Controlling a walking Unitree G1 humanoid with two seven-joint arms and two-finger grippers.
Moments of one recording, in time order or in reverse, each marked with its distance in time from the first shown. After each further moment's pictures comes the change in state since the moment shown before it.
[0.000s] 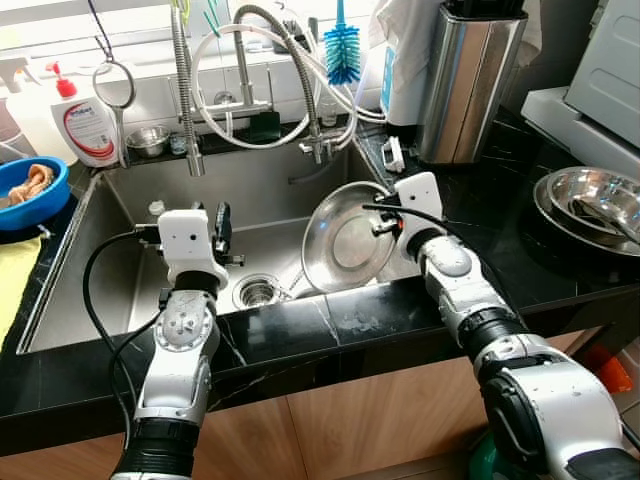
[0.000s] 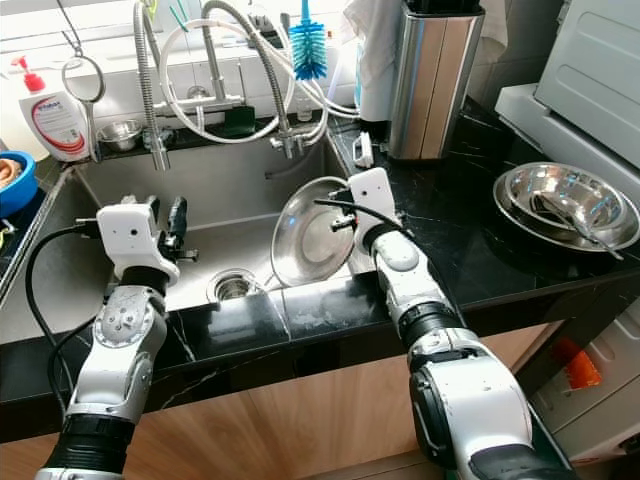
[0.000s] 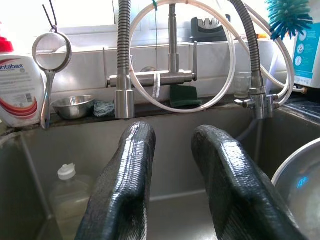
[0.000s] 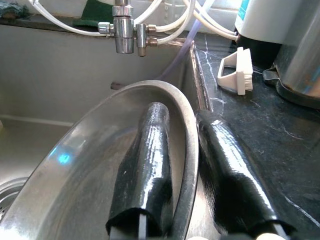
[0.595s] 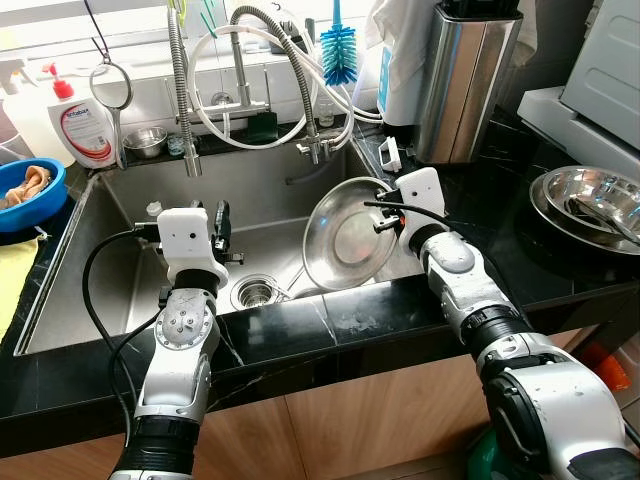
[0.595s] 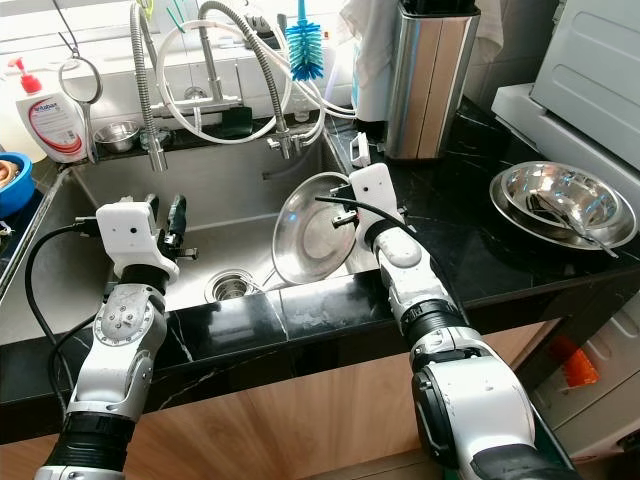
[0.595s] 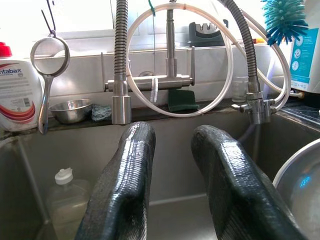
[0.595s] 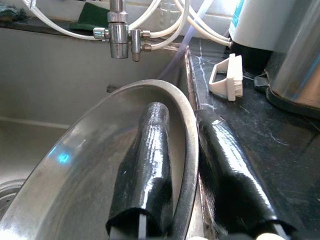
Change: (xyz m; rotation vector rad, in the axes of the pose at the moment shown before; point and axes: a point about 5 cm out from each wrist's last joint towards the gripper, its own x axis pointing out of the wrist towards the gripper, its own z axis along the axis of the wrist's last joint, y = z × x) left arm 0.002 0.000 0.002 -0.002 -0.015 0.006; right arm 0.000 -0.003 0.004 -0.015 -0.011 0.000
